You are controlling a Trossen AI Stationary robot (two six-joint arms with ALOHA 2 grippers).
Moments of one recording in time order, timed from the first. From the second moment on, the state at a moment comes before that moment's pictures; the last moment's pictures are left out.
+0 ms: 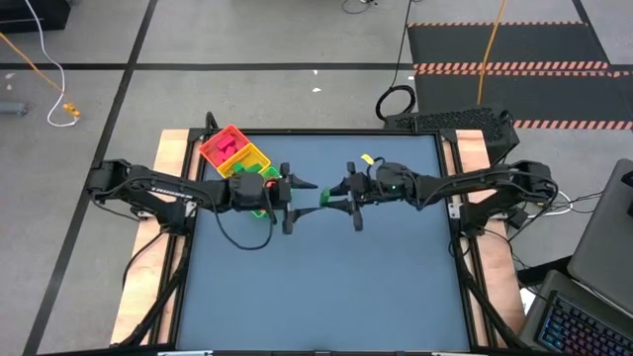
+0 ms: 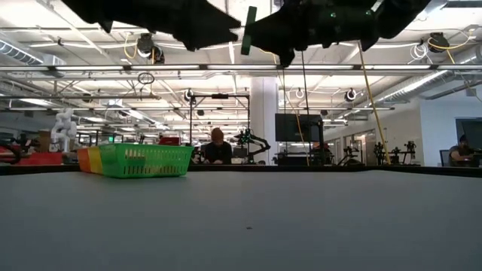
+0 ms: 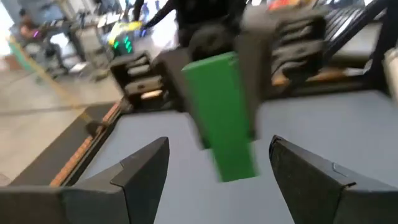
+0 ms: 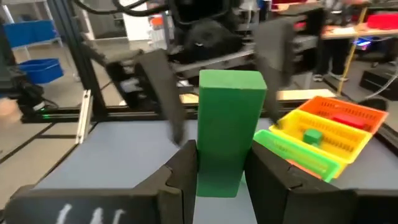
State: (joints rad) left arm 0.00 1.35 0.76 0.44 -0.08 0.17; right arm -0.10 1.41 0.74 0.56 -0.21 0.06
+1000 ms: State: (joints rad) left arm -0.01 1.51 0.78 0.67 -0.09 0.06; right arm -0.08 1.49 0.74 0.62 -0.21 0.07
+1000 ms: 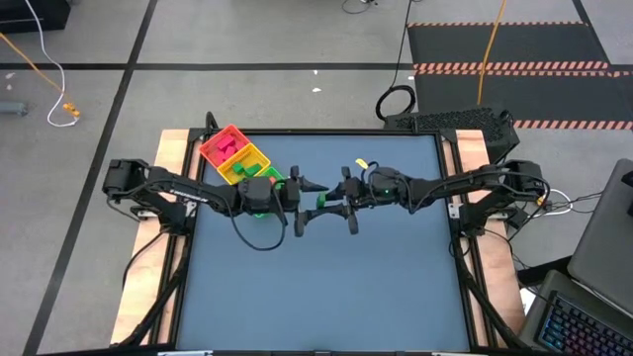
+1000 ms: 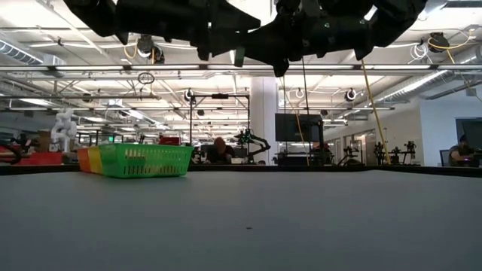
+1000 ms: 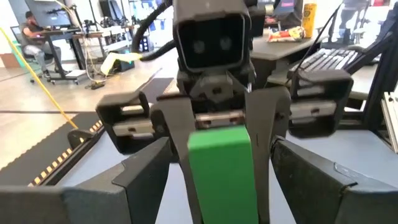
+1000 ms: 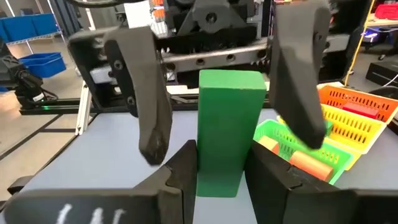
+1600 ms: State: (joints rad) left arm 0.00 1.50 0.78 0.66 -0.08 0.07; right arm -0.08 1.50 0.74 0.62 -0.18 0.06
